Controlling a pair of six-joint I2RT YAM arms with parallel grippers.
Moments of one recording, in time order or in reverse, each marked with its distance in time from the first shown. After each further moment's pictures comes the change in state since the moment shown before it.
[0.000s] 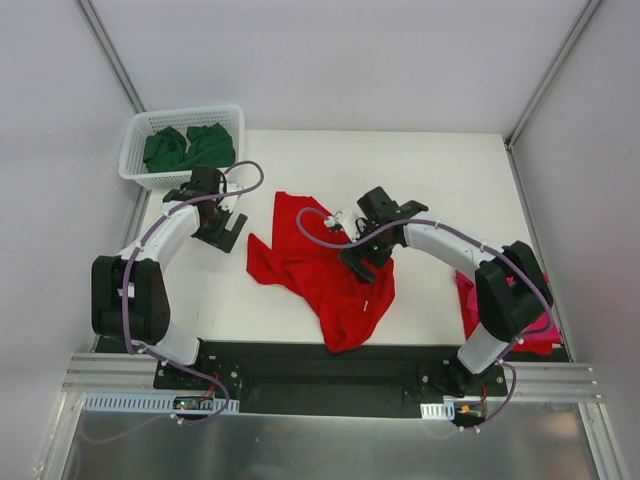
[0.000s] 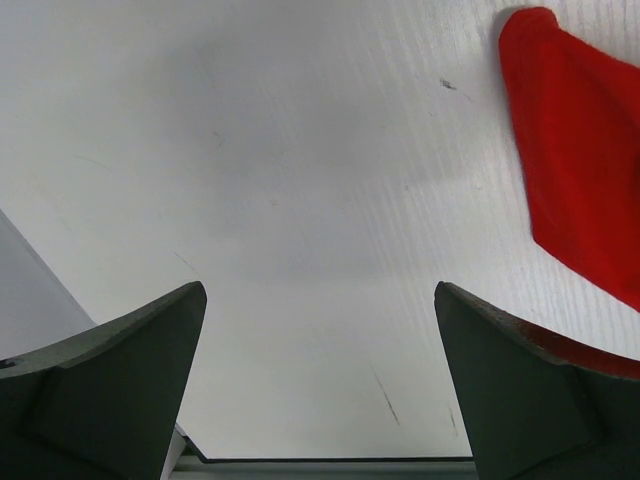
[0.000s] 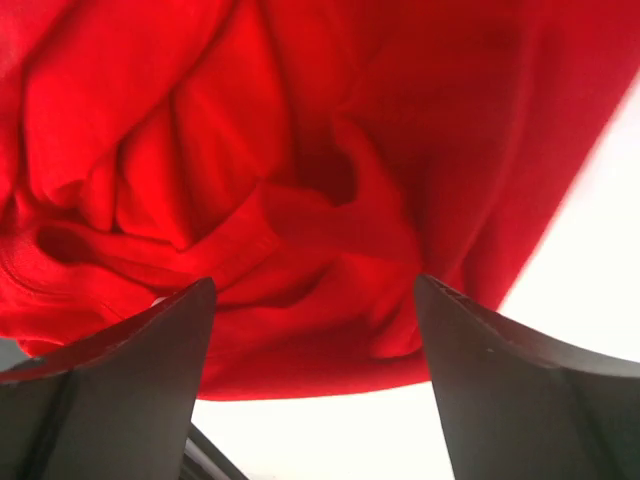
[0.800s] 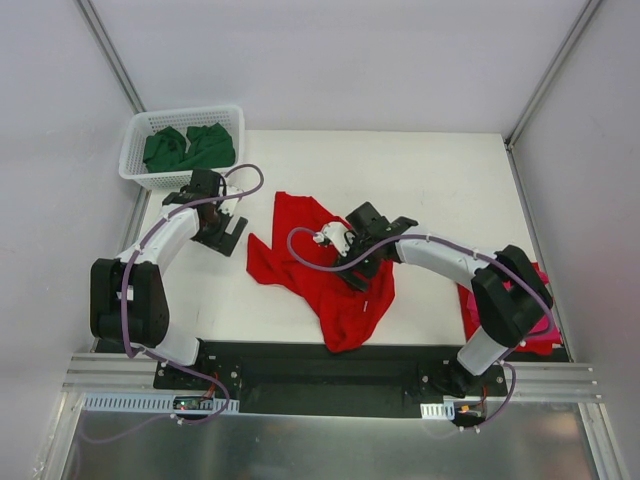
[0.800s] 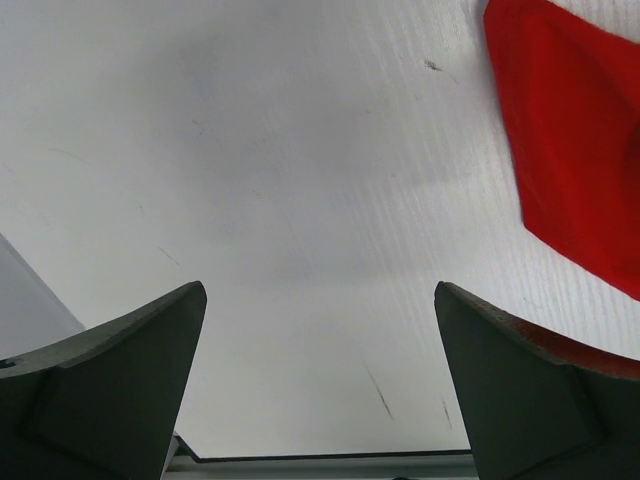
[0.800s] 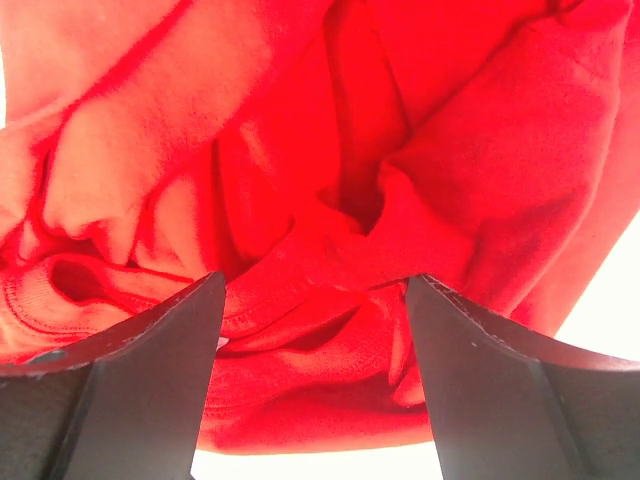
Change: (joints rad) left arm 0.000 -0.020 -0.025 -0.003 0.014 0.000; right arm 0.103 -0.020 -0.115 0.158 0.039 0.001
